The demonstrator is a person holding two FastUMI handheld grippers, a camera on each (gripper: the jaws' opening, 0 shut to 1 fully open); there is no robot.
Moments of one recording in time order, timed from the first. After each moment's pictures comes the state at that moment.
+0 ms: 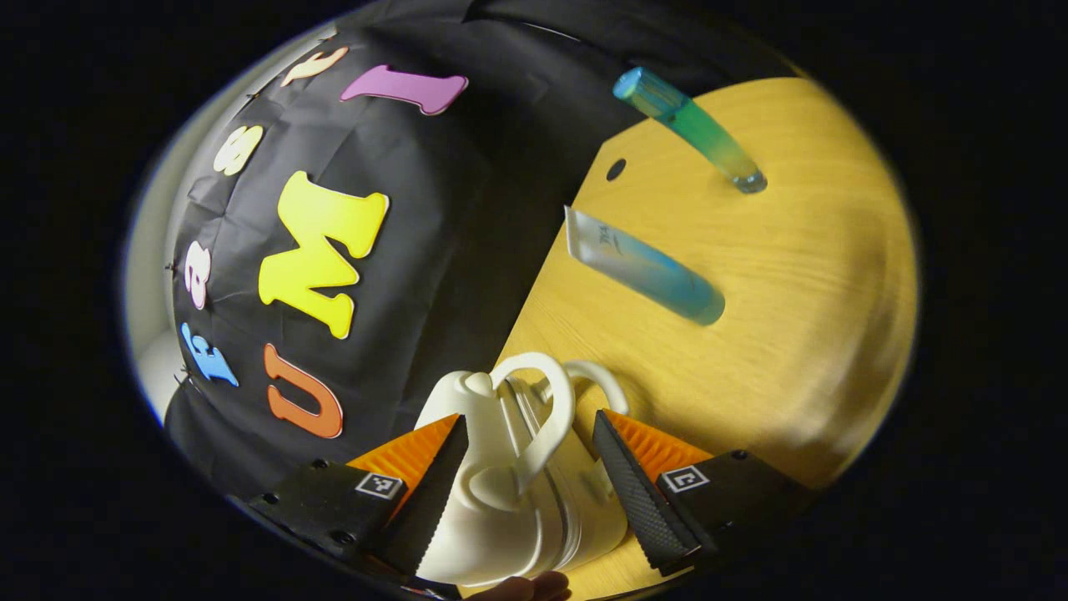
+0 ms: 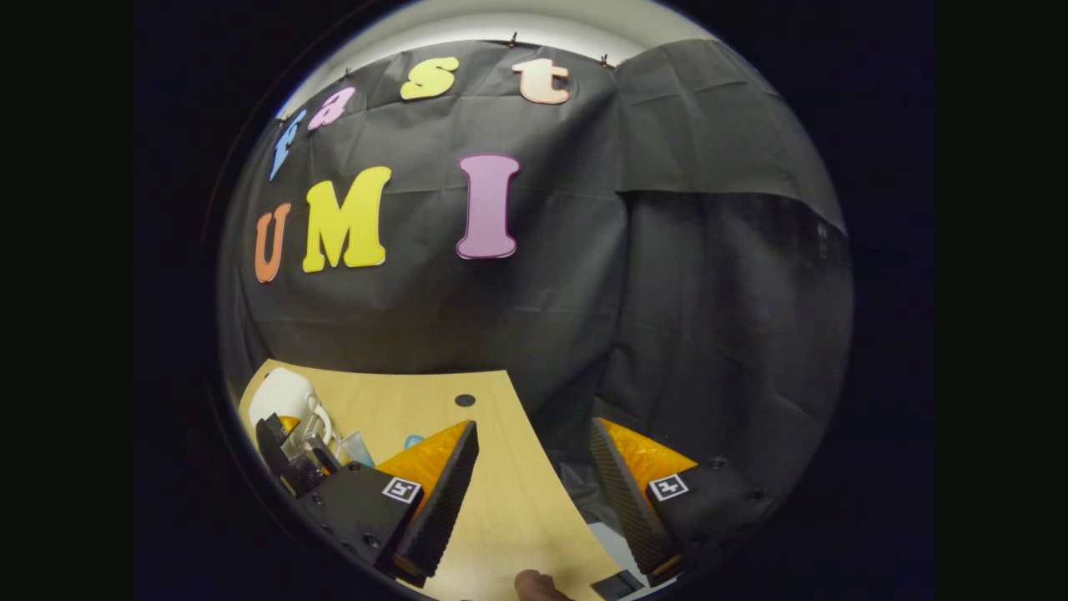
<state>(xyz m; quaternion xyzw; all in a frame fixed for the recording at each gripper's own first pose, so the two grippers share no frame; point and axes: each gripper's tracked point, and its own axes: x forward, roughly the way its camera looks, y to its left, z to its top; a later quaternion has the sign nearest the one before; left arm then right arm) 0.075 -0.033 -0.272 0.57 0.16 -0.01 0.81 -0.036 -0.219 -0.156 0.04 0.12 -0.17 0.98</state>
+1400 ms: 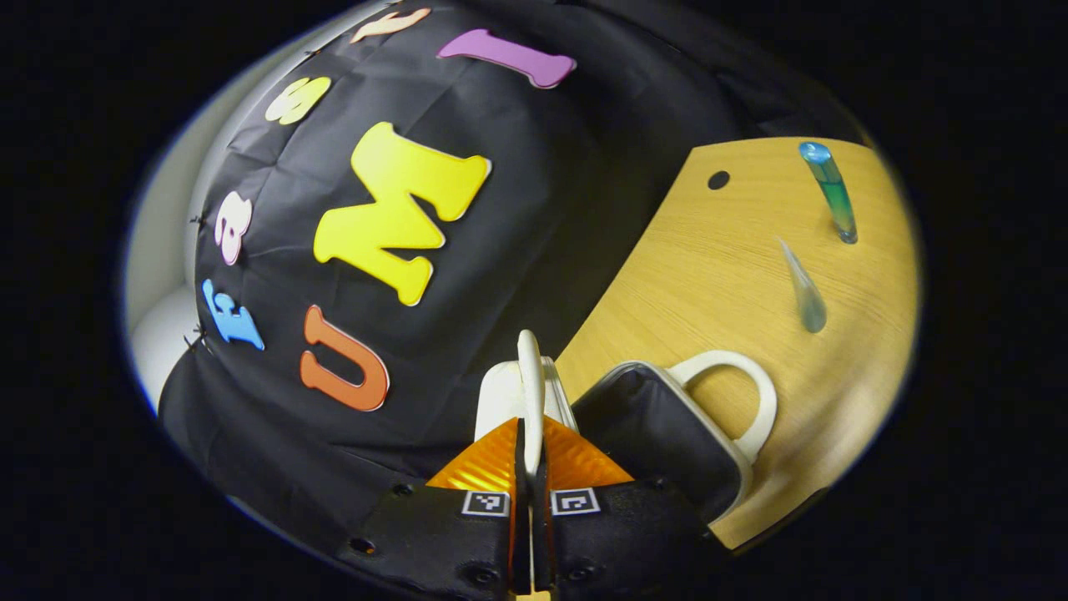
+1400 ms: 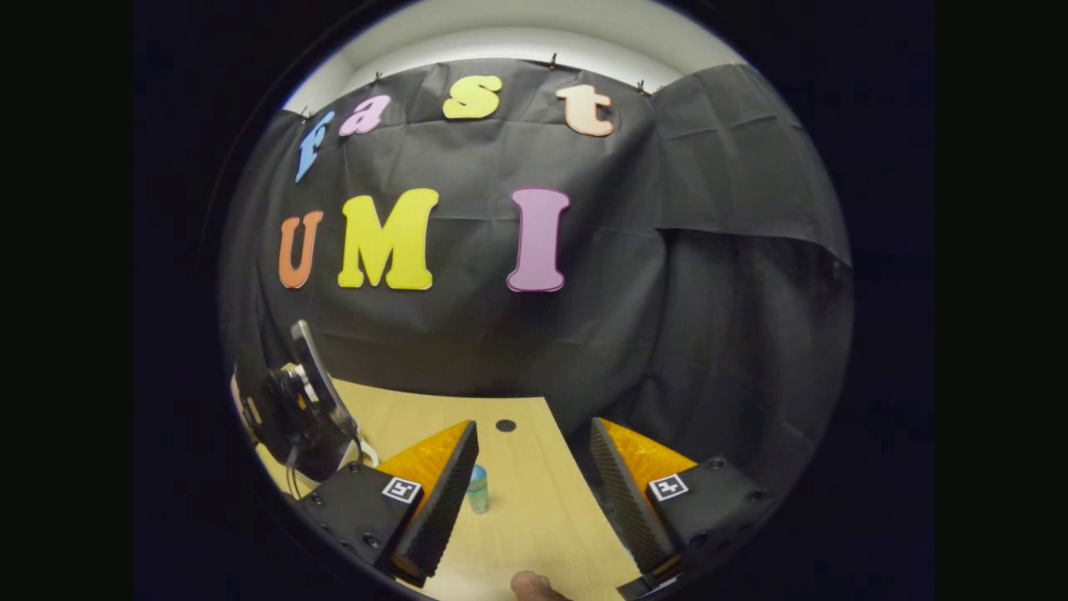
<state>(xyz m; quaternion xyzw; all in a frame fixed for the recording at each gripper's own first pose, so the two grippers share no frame) 0.081 0.050 -0.141 0.47 0.17 0.05 0.87 -0.020 -0.131 -0.096 0.01 0.08 -0.11 0.99</state>
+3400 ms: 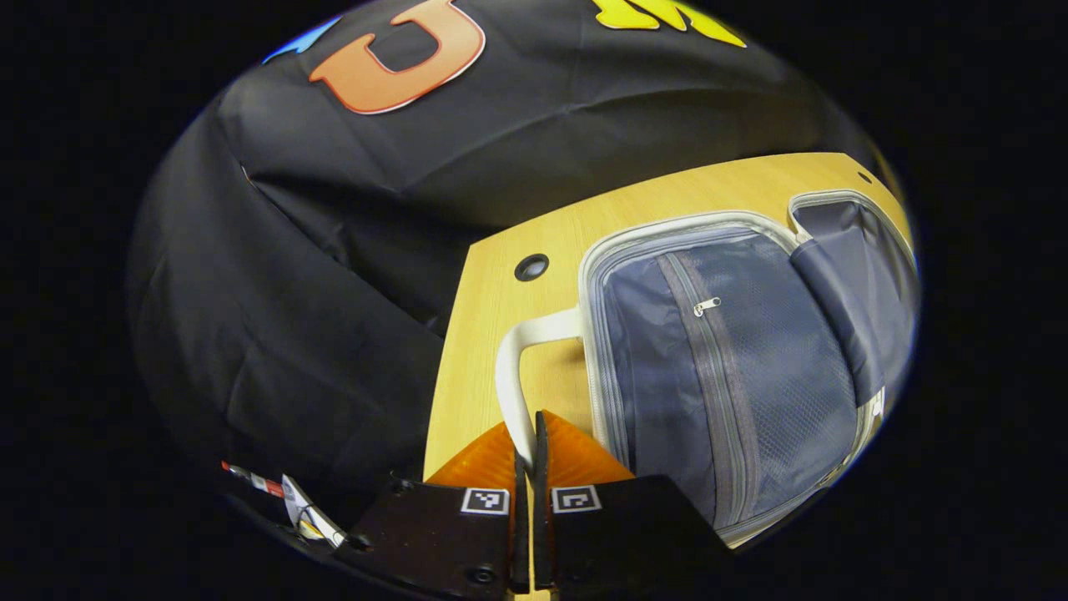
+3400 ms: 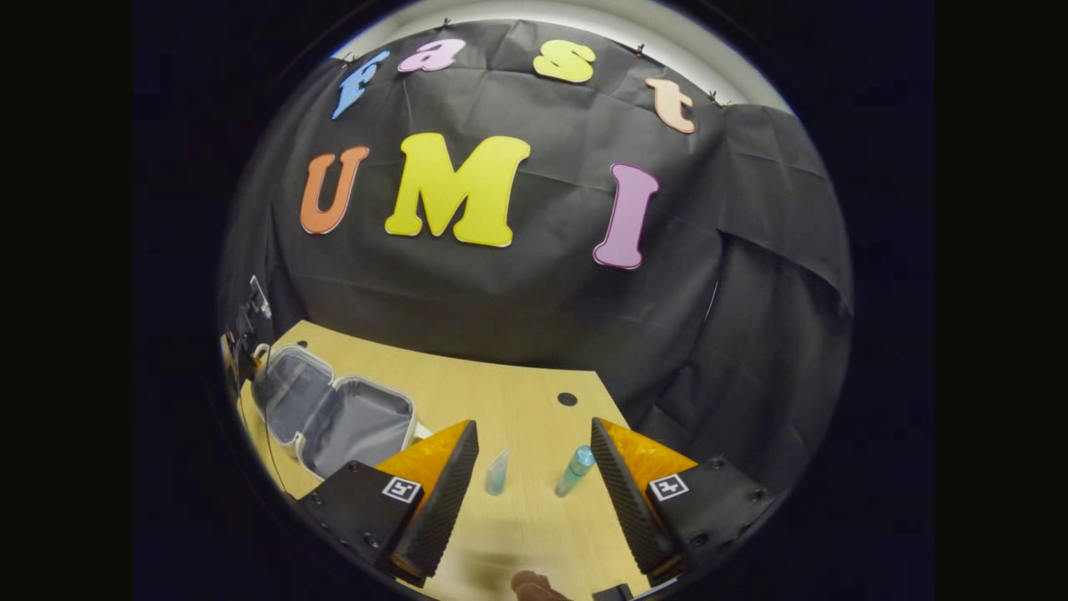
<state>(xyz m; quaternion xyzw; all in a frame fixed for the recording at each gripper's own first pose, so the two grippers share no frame) 0.083 0.439 -0.303 0.19 0.39 0.09 0.90 0.020 0.044 -0.127 -0.05 0.17 -0.10 0.98</state>
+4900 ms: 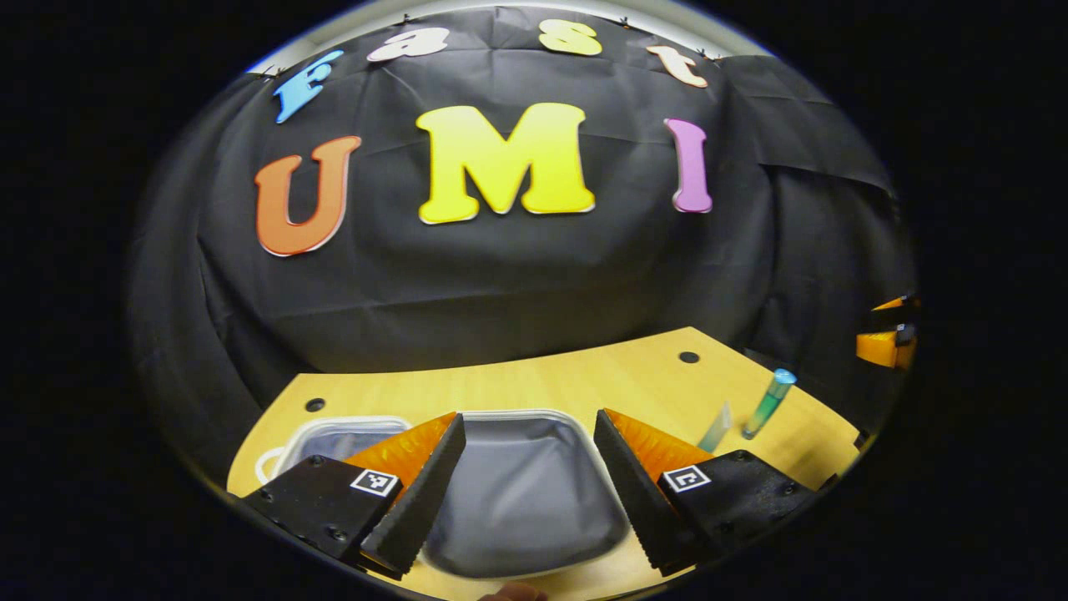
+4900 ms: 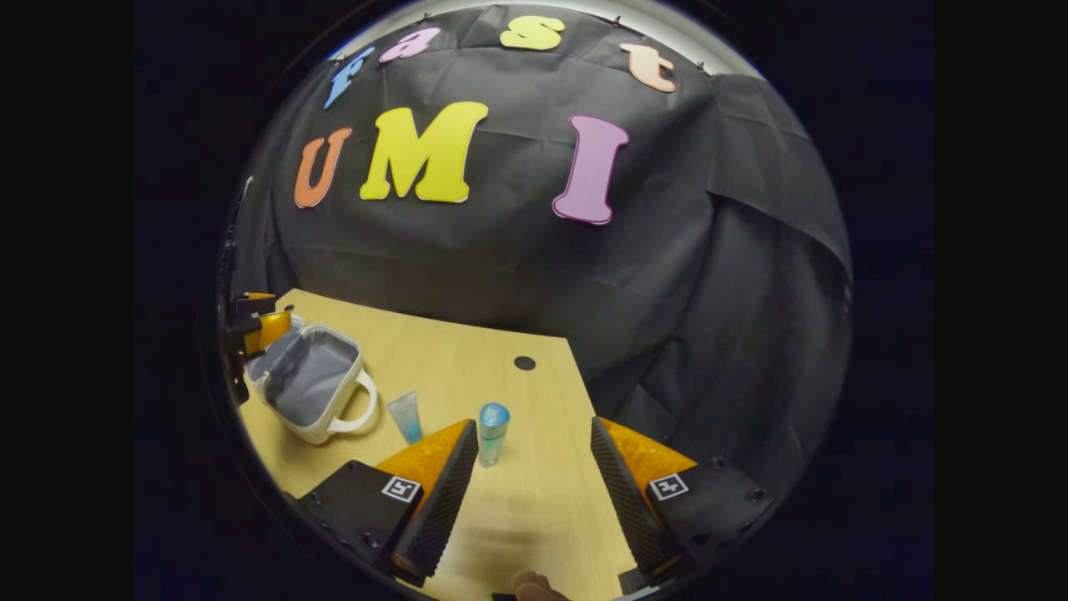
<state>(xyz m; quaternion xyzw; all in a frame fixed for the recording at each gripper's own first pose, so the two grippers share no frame) 0.066 0.010 -0.169 0.04 0.14 -0.11 0.98 0.003 -0.111 -0.188 -0.05 0.21 -0.08 0.97</state>
